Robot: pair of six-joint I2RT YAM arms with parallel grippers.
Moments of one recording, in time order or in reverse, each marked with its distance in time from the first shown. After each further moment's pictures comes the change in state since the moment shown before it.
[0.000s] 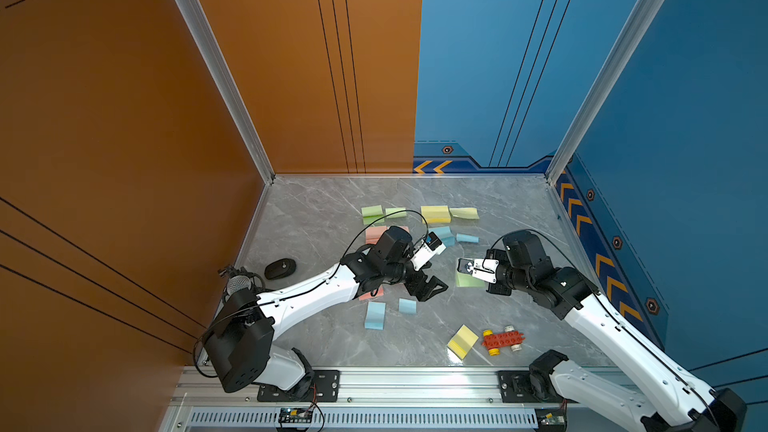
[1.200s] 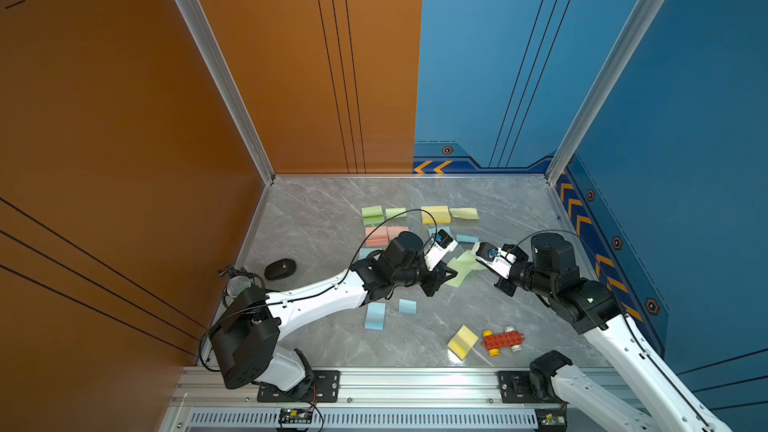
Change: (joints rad) left arm -0.092 0.029 0.012 0.171 -0.118 -0.135; right arm -0.110 -0.140 -0.006 0.070 -0.206 0.256
